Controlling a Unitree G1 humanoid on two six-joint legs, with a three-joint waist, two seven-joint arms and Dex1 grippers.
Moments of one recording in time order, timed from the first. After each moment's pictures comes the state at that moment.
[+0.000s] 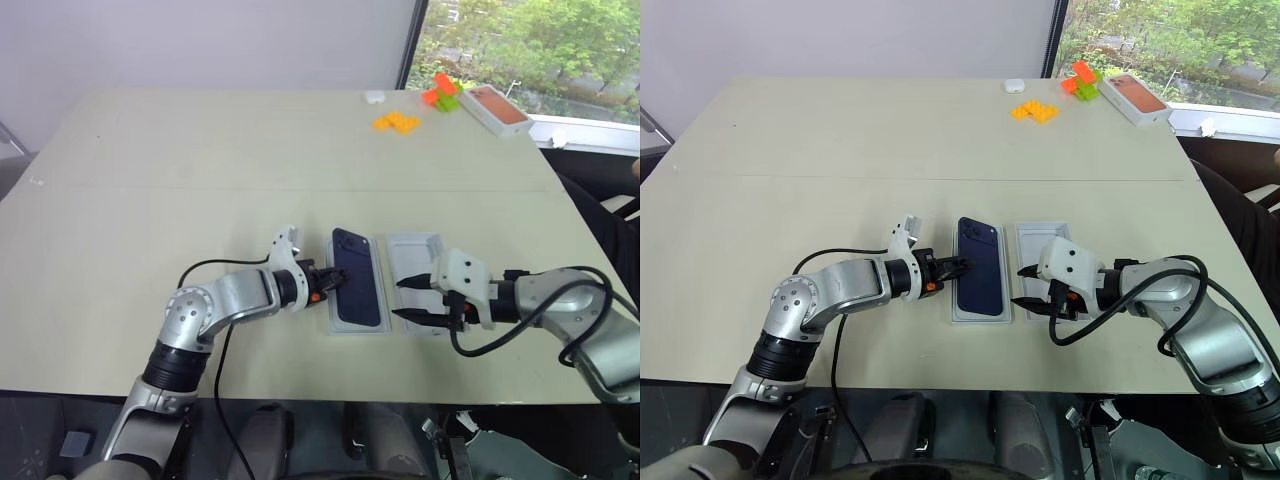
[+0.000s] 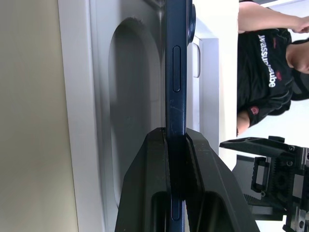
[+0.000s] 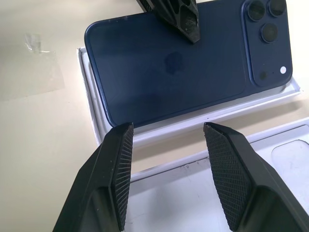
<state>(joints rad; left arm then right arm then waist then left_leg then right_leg) -0.45 0.30 -0.15 -0.10 -1.91 0.91 0.67 -0.18 -0.91 0.05 -0.47 0.34 0.56 1.01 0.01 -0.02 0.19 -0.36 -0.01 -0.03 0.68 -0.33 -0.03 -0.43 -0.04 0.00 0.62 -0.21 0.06</state>
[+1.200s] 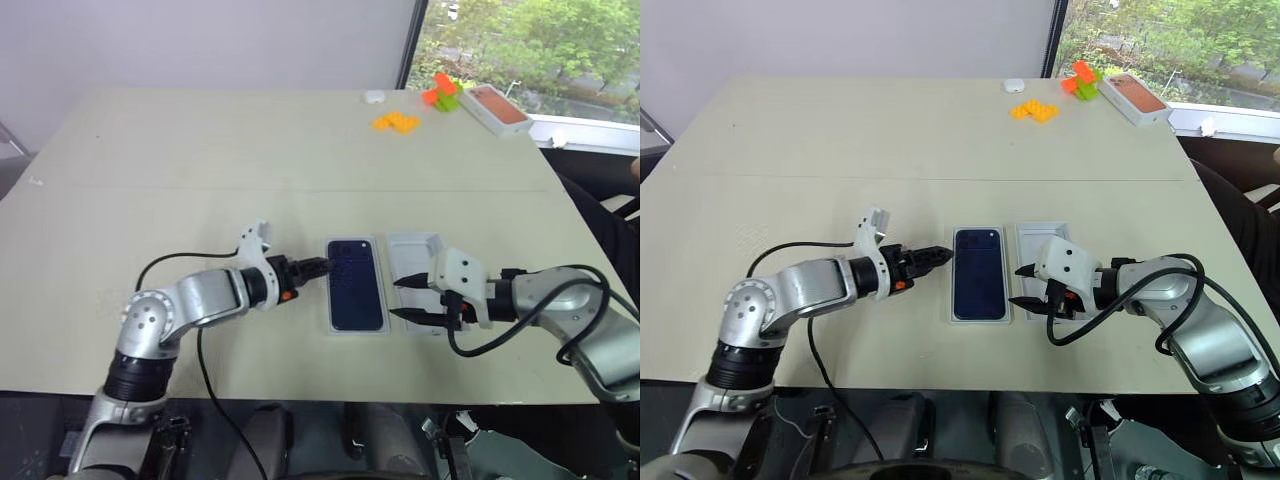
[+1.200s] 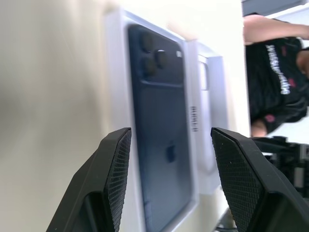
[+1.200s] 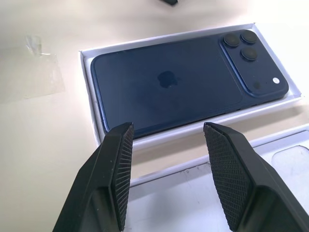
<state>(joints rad) -0.39 0.46 -0.02 -0.24 -1.95 0.97 0.68 -0.20 -0.91 0.07 -0.47 0.34 0.56 1.01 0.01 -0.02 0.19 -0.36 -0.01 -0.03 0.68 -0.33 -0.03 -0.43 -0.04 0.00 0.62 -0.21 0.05</state>
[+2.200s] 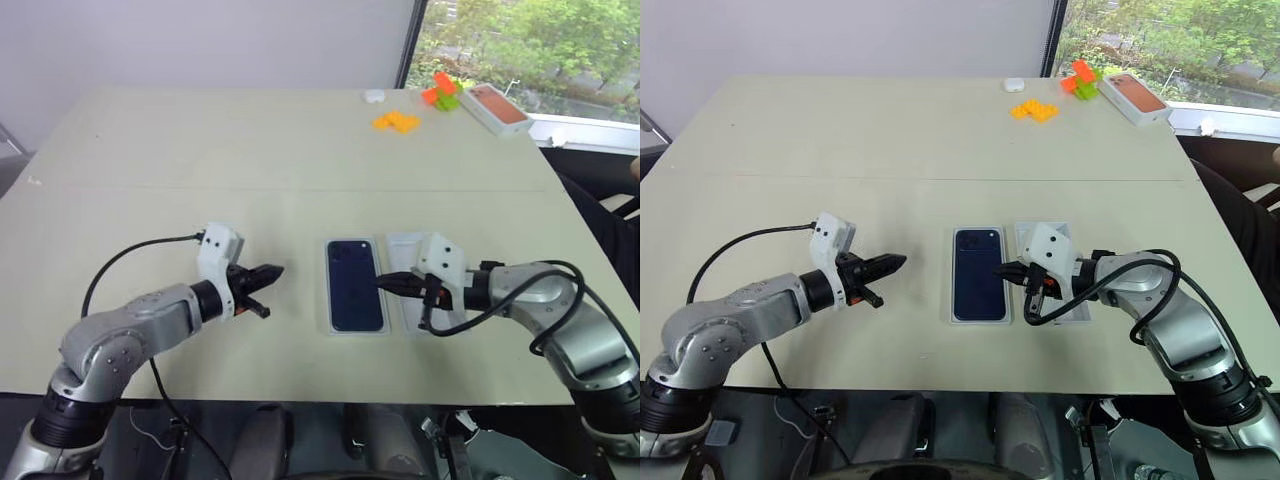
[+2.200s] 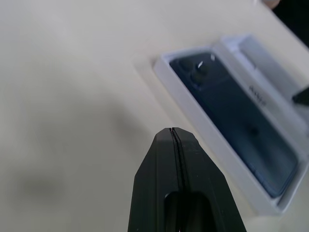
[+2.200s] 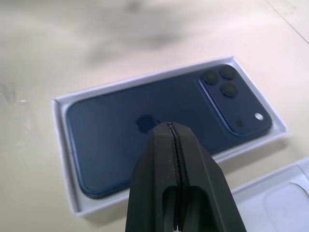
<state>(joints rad) -0.18 0.69 -0.03 -0.46 -1.01 0.88 -0.20 -0.27 -0.80 0.11 -0.45 0.32 0.60 0.91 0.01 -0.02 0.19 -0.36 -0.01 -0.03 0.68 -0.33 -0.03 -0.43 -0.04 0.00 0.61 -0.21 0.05</state>
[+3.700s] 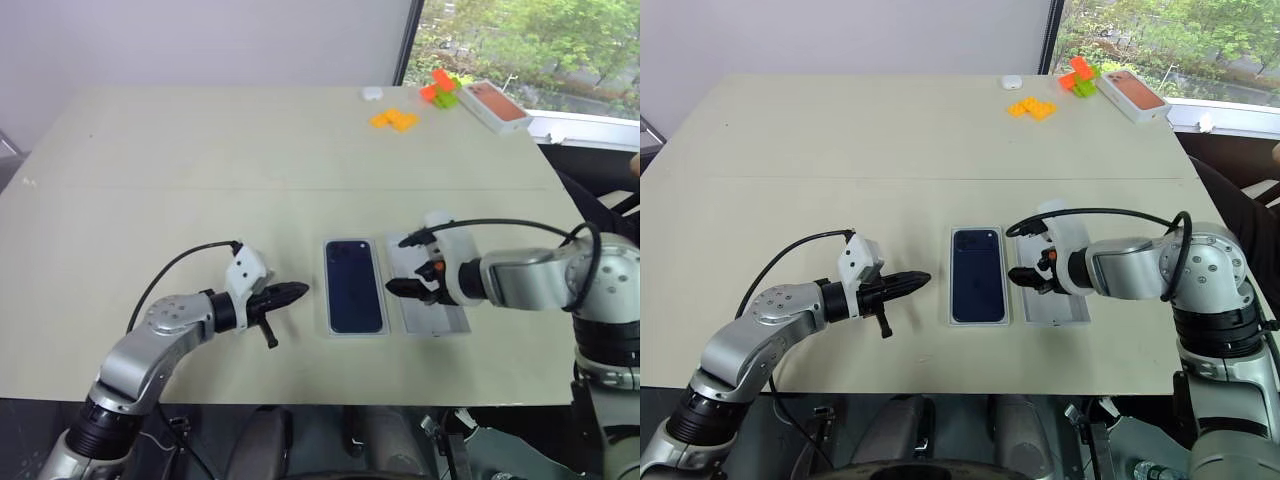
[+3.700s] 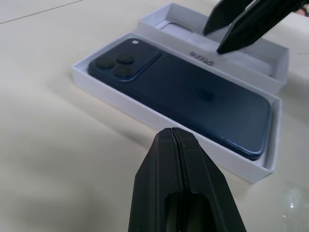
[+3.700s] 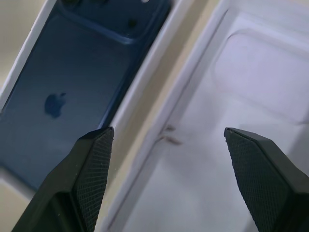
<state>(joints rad) -0.15 0.59 -0.14 -0.42 -0.49 0.56 -0.72 -0.58 -0.81 0.06 -0.26 1.71 1.47 -0.59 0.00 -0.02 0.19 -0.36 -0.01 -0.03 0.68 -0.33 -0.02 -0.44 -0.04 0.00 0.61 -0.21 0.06</state>
